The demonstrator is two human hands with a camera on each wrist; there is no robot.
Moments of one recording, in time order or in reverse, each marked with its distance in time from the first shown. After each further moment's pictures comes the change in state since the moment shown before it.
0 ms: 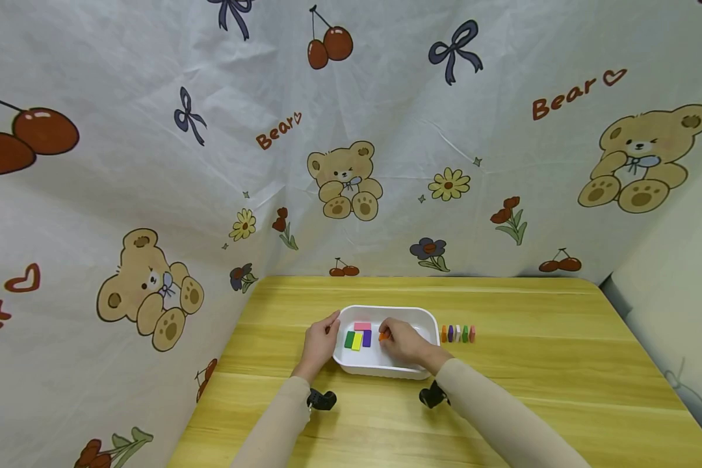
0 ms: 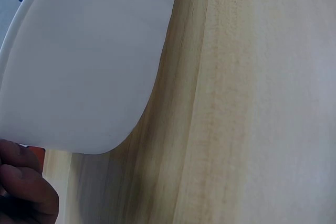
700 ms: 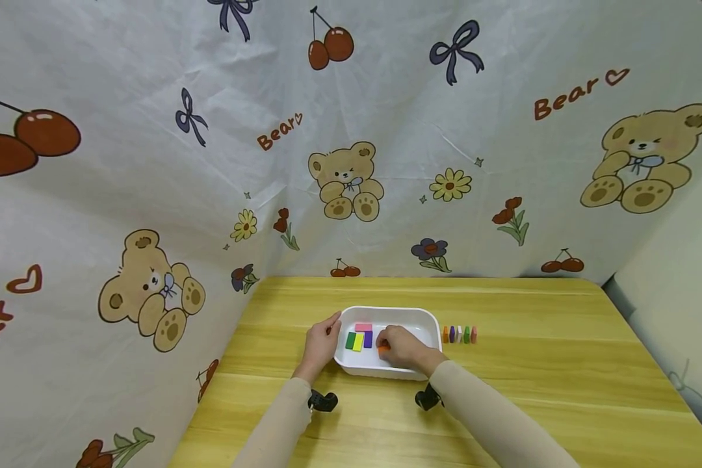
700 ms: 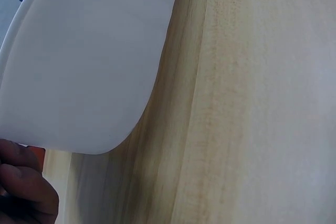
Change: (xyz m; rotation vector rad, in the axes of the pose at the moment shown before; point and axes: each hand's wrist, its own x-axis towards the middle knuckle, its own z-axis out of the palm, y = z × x) left_hand -0.002 0.003 -0.001 -0.001 -0.008 -0.007; right_hand 0.002 -0.002 0.008 -0.150 -0.105 -0.071
